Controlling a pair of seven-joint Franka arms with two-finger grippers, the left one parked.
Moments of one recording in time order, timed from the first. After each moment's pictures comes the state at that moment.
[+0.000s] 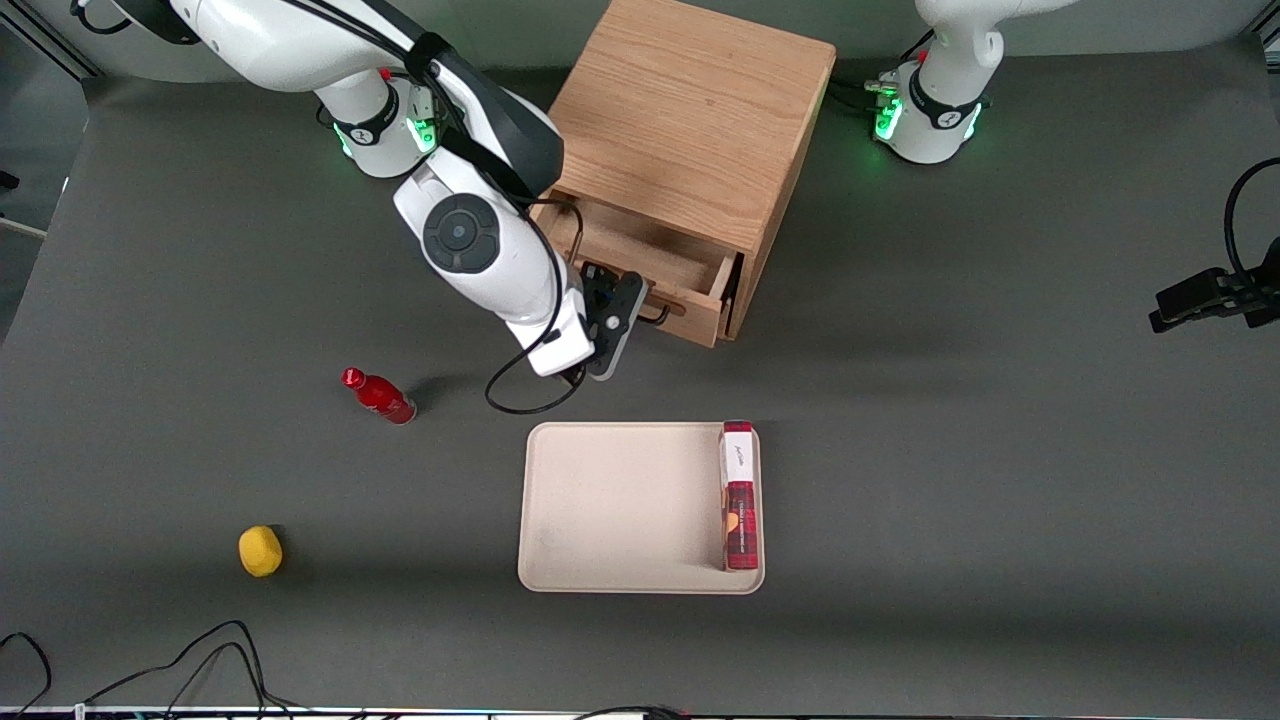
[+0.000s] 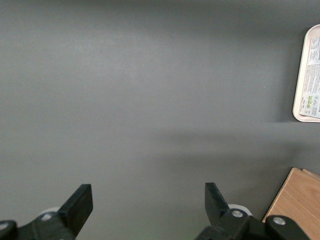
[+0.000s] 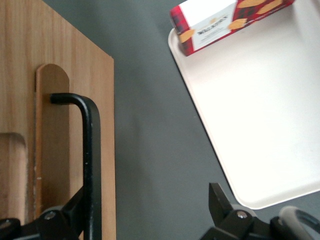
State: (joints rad) arm 0.16 0.50 0.57 -1.56 -0.03 2.06 -0.44
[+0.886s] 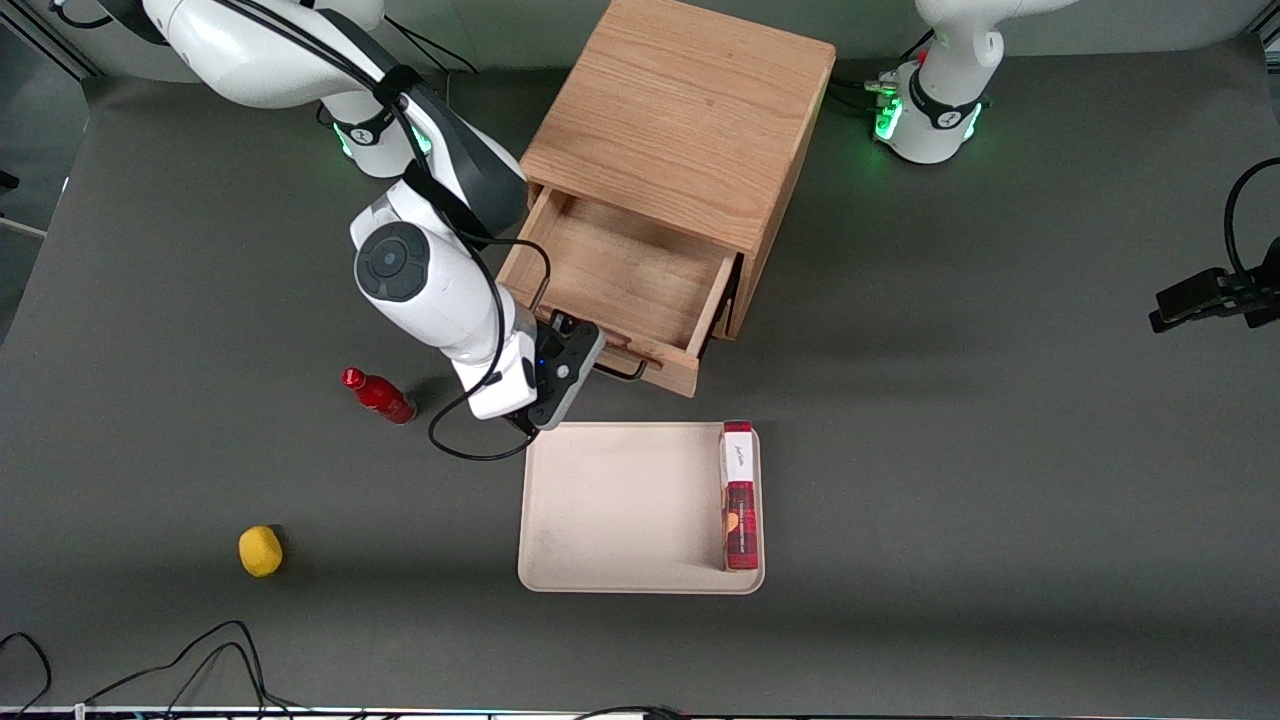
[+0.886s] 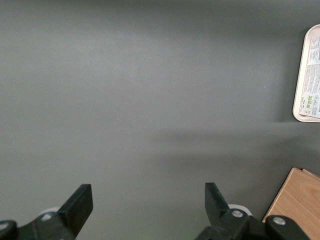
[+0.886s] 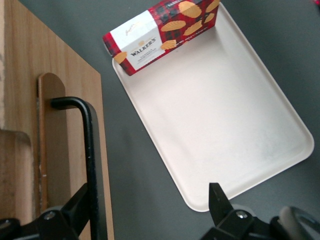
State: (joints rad) arm 0.14 0.51 0.49 -1.56 -0.03 2.19 -0.45
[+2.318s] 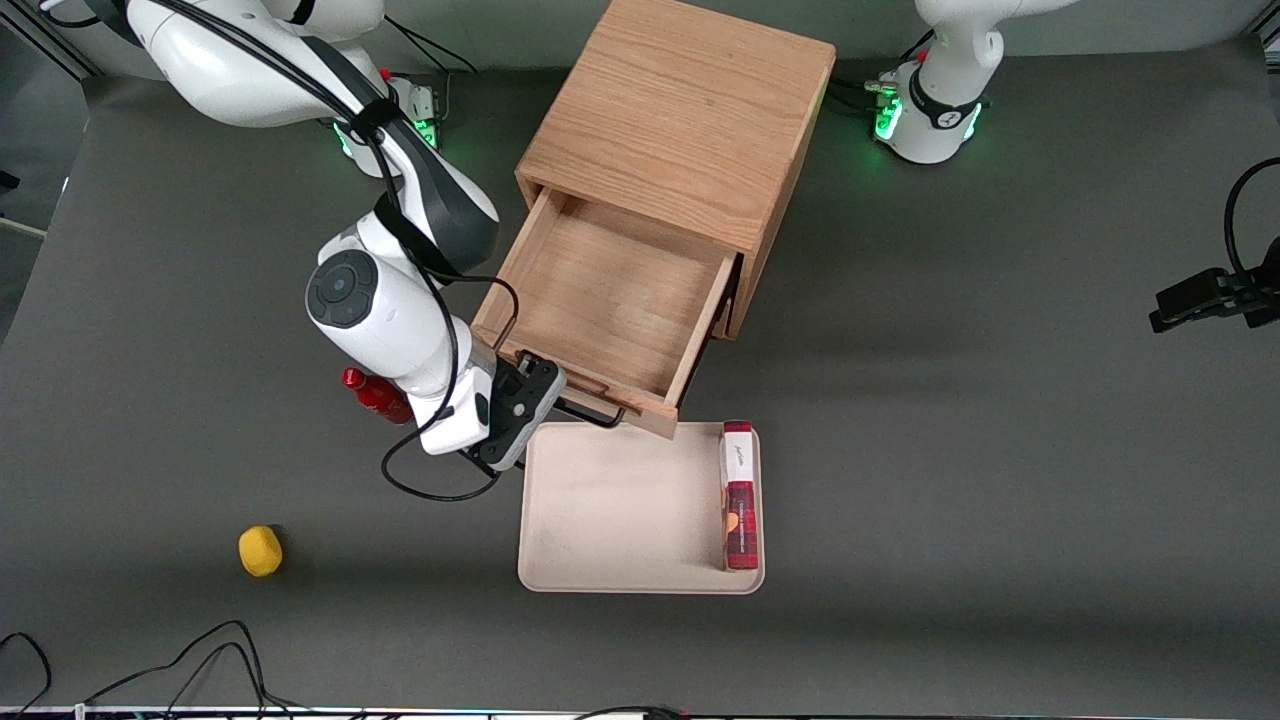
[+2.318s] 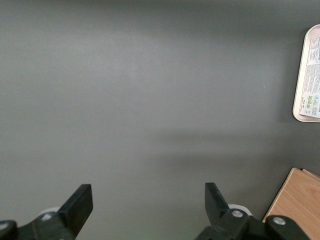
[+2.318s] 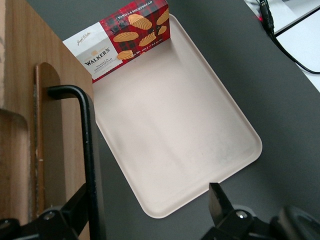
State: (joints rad) arm 0.13 0.52 0.42 -1.55 -0.03 2.29 -0.50
